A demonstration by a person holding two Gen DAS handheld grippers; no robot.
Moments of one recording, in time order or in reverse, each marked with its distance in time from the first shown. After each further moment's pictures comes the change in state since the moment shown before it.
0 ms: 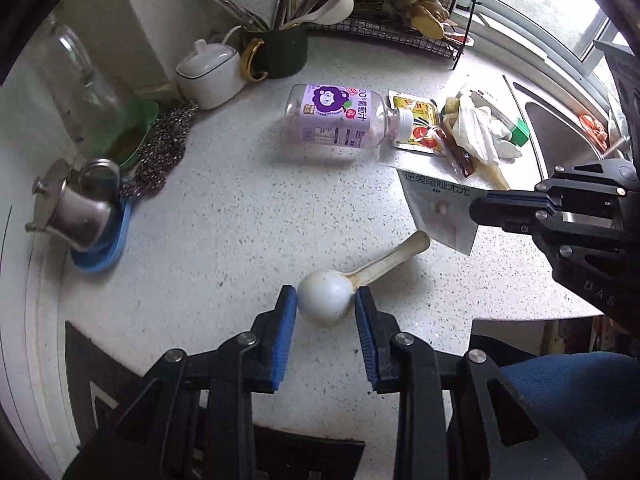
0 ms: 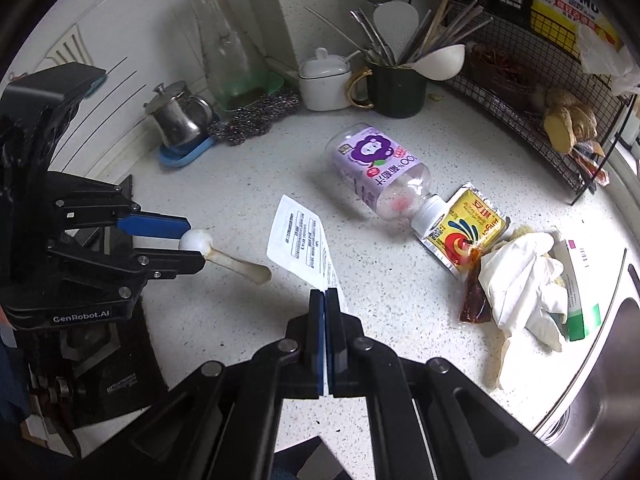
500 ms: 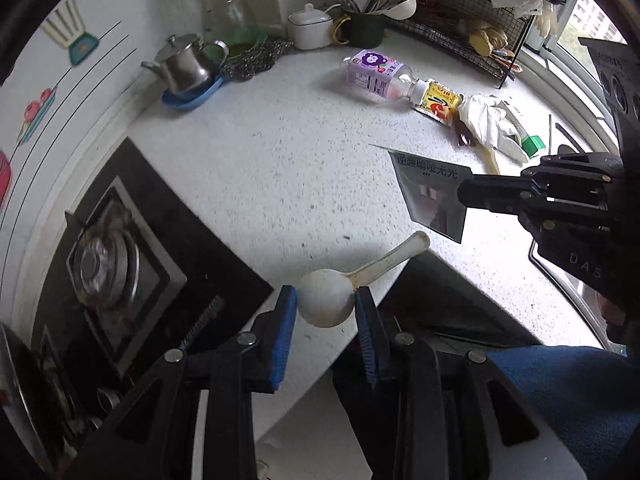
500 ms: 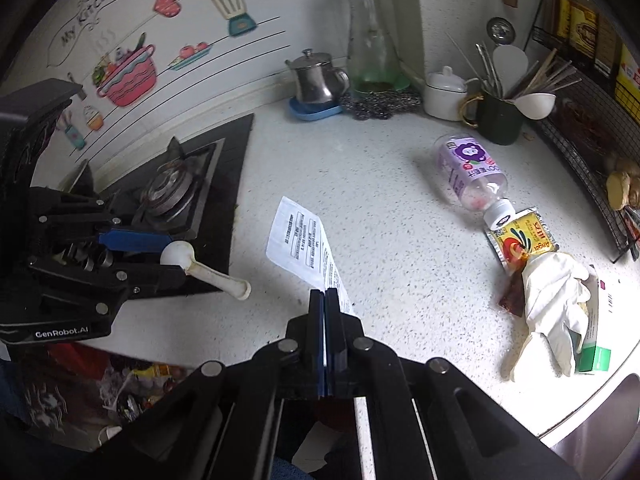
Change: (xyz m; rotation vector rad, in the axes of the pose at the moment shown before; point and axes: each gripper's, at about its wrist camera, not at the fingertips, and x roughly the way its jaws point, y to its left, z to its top) left arm -0.057 -0.111 -0.116 -0.448 -0.010 0.190; right arm -0.049 0.020 -0.070 -0.359 0.013 0.273
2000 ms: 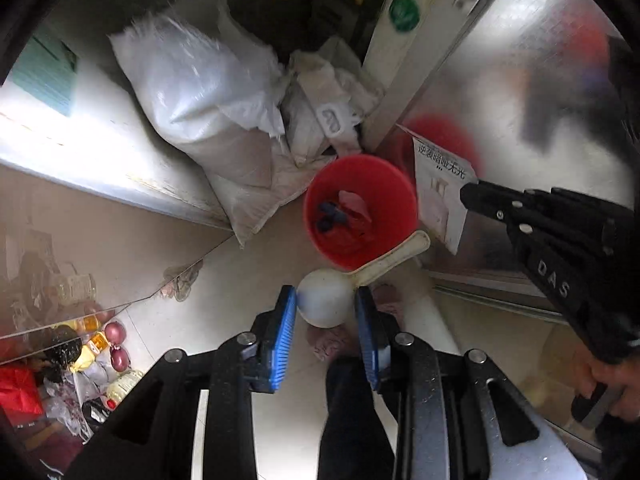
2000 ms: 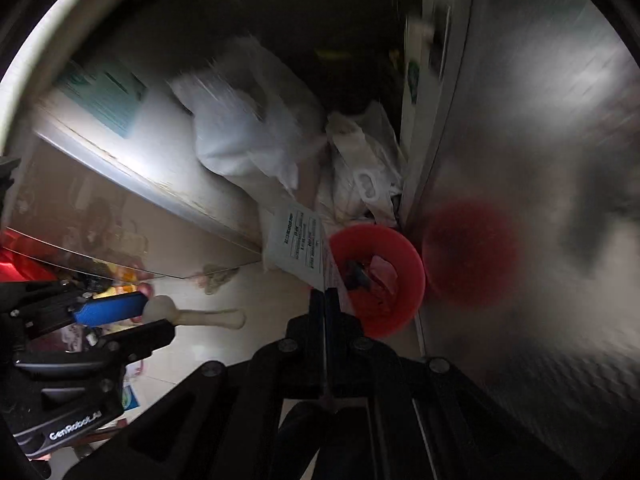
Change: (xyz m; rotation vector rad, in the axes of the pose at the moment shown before) left arm 0.325 -0.052 -0.260 -0.351 0.229 -0.024; right arm 0.300 0.003 -0.249 0.075 0.280 -0.072
